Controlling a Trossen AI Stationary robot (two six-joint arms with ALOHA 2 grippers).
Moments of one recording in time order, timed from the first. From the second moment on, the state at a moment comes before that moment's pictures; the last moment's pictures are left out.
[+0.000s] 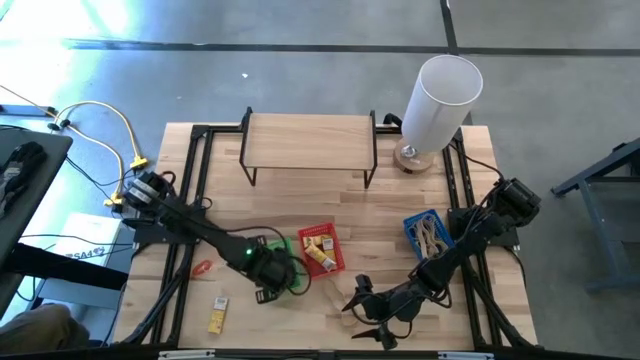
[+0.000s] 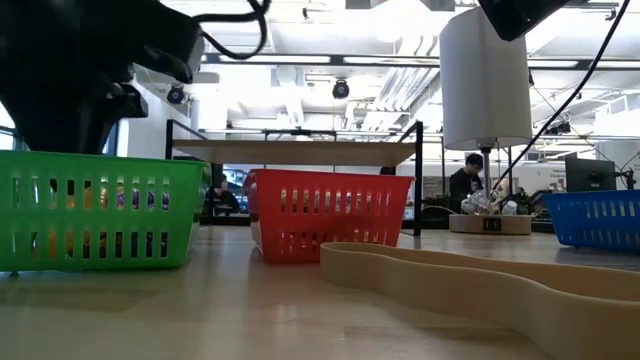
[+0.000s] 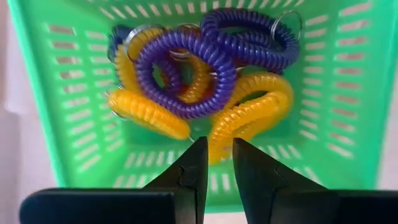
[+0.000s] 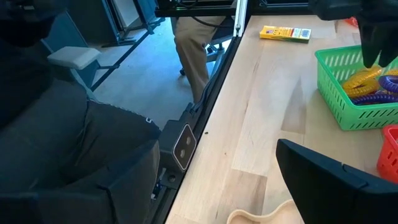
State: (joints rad) left arm -0.51 1.70 1.17 -0.86 -0.09 -0.79; right arm 0.72 1.73 0.95 0.35 0.24 0.34
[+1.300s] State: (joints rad) left arm -0.75 1.50 1.24 -1.48 -0.18 -1.68; right arm 0.71 1.73 0.95 0.35 0.24 0.35
